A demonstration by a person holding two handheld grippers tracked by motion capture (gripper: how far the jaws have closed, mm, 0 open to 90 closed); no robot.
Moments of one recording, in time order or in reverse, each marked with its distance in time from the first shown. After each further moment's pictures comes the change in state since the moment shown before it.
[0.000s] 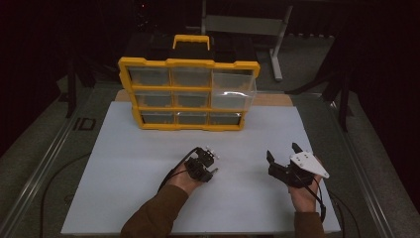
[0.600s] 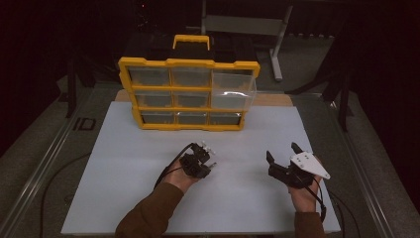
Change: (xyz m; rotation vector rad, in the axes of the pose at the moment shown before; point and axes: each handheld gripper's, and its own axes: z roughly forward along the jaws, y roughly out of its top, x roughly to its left) left arm 0.007 -0.001 -0.025 -0.080 0.012 0.001; right arm 0.000 0.001 -0.002 -0.021 0.022 -0.005
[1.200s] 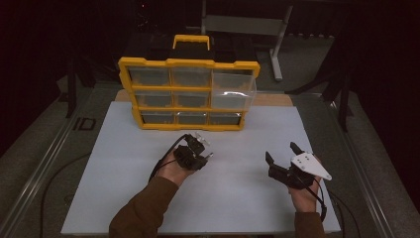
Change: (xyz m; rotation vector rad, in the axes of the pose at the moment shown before) left arm 0.012 0.007 -0.031 -0.067 0.033 -0.010; right arm -0.001 0.000 -0.002 -0.027 0.041 -0.008
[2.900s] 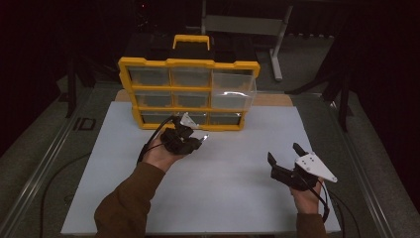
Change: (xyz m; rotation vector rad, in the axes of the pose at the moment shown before) left arm 0.026 0.015 -0.060 -0.152 -0.008 0.050; right arm -0.004 0.001 -0.007 -0.023 0.010 0.033
